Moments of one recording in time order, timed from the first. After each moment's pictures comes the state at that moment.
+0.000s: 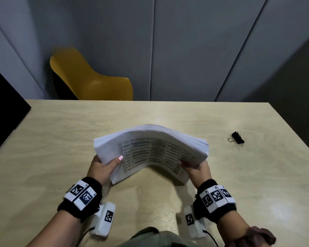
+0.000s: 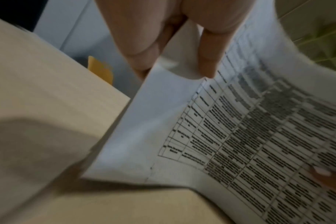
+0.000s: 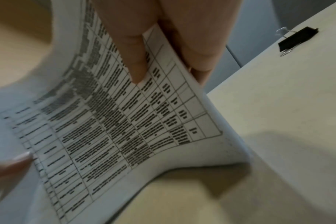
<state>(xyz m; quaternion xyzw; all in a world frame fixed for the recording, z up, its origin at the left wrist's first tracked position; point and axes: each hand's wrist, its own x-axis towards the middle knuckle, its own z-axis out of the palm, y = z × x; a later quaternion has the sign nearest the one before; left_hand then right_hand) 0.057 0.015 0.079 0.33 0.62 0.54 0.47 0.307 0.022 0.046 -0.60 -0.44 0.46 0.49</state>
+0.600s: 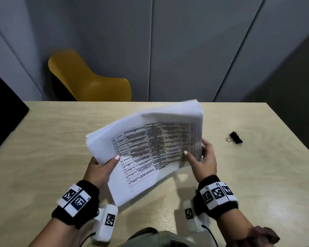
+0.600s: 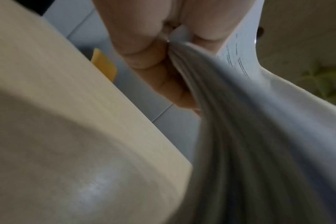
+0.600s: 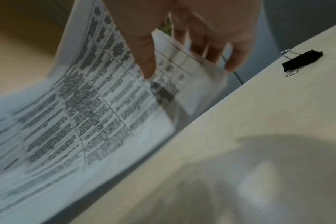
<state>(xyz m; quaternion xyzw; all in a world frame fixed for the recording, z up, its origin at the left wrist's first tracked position) 0.045 0.016 0.069 0.35 0.61 0.53 0.47 0.313 0.026 0.067 -0.67 -0.41 0.35 0.51</state>
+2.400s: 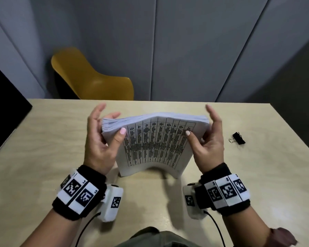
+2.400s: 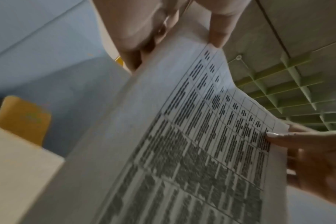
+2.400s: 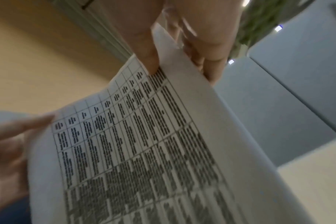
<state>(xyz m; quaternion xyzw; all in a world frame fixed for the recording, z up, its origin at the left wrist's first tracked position) 0.060 0.025 0.141 0.60 0.44 0.62 0.25 0.289 0.031 0.137 -0.45 -0.54 0.31 0.63</state>
